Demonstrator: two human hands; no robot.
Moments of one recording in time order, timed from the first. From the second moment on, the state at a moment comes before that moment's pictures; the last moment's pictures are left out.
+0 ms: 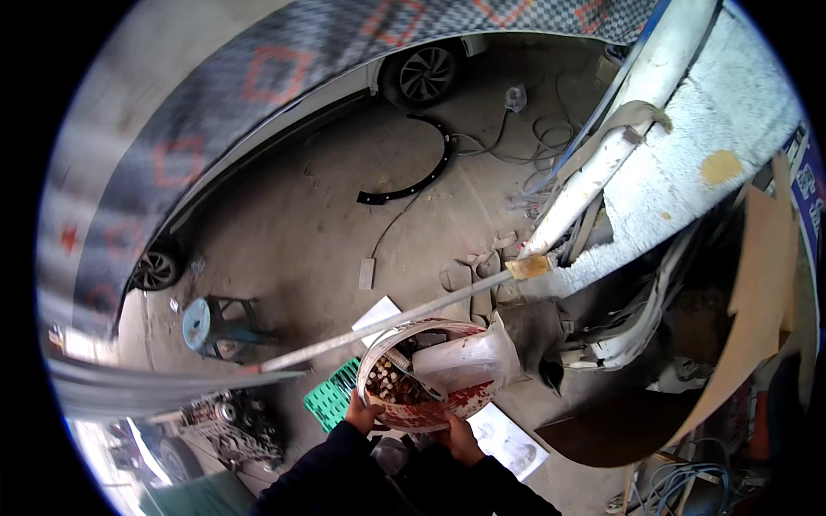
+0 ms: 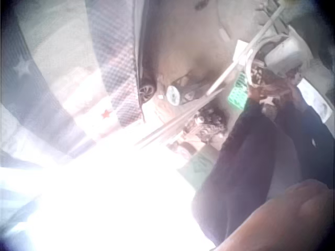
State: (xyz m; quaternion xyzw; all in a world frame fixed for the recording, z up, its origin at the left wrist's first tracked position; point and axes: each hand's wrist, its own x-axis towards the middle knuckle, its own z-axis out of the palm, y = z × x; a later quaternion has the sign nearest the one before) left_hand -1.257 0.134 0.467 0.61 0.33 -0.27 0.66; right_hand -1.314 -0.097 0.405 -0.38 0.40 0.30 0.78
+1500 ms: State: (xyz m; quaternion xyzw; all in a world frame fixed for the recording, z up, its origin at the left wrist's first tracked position) left_hand -0.396 0.254 0.291 0.47 0.46 -0.37 0.66; right_hand -0.450 0.005 0.283 -0.37 0.55 0.33 0.67
